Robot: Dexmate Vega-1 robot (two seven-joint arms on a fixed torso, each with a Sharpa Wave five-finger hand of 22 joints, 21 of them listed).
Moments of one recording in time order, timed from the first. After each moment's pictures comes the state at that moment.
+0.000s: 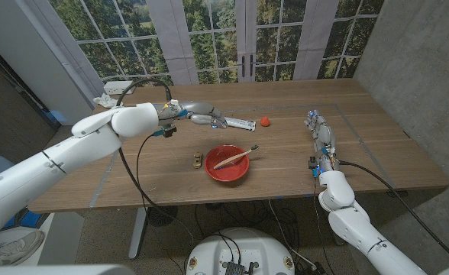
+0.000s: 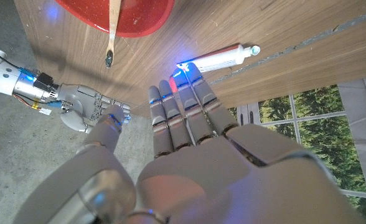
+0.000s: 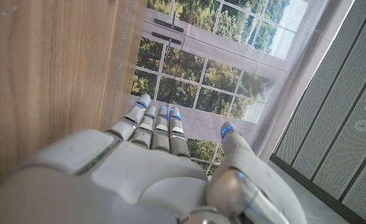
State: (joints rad) left arm 0.76 1.03 0.47 -2.02 0.21 -0.07 -0.40; left_hand 0.23 0.09 0.65 -0.16 0.20 0.61 0.03 0.30 0.19 0.65 -0.06 0.31 0.23 0.70 -0.07 0.34 0.22 0.58 -0.02 0.47 0.21; right arm -1.18 -0.43 -0.30 -1.53 0.44 0.55 -0.32; right_hand 0.29 0.16 0.45 -0.05 0.18 0.32 0.11 0.19 0.18 0.26 0.08 0.21 0.20 0.11 0.02 0.28 0.34 0.21 -0.01 0.41 0.16
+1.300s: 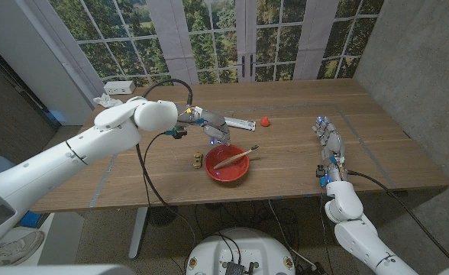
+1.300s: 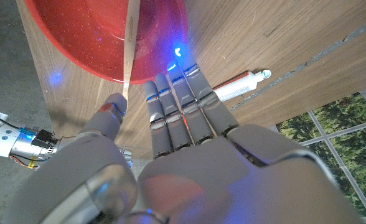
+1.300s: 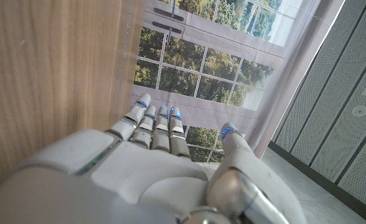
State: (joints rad) left arm 0.61 0.96 0.64 -2.07 0.41 0.04 -0.63; left_hand 0.41 0.05 0.69 -0.20 0.19 0.70 0.03 0.29 0.19 0.75 -0.09 0.29 0.21 0.79 -0.09 0.33 0.19 0.79 -0.08 0.62 0.24; right arm -1.26 -0.43 -0.25 -1.54 0.46 0.62 -0.30; right_hand 0.27 0.15 0.45 -0.06 0.18 0.32 0.11 0.19 0.18 0.27 0.08 0.21 0.20 0.11 0.02 0.28 0.33 0.22 -0.01 0.39 0.16
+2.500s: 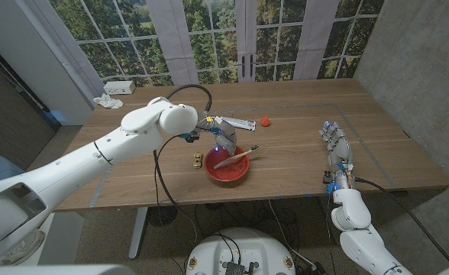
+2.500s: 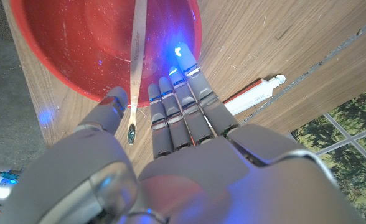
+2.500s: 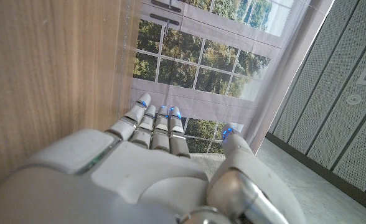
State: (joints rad) left arm 0.54 0.85 0.77 -2.07 0.62 0.11 -0.78; left_hand 0.52 0.02 0.70 -0.20 0.18 0.68 0.06 0.24 0.19 0.70 -0.06 0.24 0.20 0.76 -0.08 0.26 0.17 0.79 -0.08 0.66 0.25; right arm -1.31 -0.42 -0.22 -1.51 0.50 0.70 -0.25; right_hand 0.27 0.15 0.44 -0.06 0.18 0.33 0.11 0.19 0.18 0.27 0.08 0.21 0.20 0.12 0.02 0.28 0.33 0.23 -0.01 0.38 0.17
